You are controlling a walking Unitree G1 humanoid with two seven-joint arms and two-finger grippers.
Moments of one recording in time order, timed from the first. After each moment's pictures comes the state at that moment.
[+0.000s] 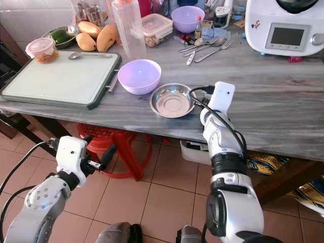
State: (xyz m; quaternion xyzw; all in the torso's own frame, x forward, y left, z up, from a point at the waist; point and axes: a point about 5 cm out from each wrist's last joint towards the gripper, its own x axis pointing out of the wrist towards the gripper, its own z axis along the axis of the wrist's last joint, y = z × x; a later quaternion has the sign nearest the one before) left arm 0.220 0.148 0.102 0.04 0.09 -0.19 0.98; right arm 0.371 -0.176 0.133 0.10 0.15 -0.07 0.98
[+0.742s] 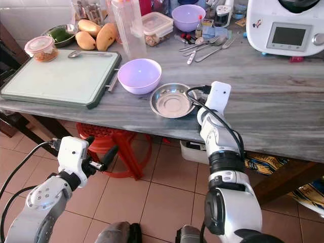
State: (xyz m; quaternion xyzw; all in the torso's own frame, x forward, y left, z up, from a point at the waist) left arm 0.220 0.147 0.102 0.03 0.10 -0.19 0.98; right arm 0.373 -0.171 0.131 0.10 0.16 -0.06 0.98
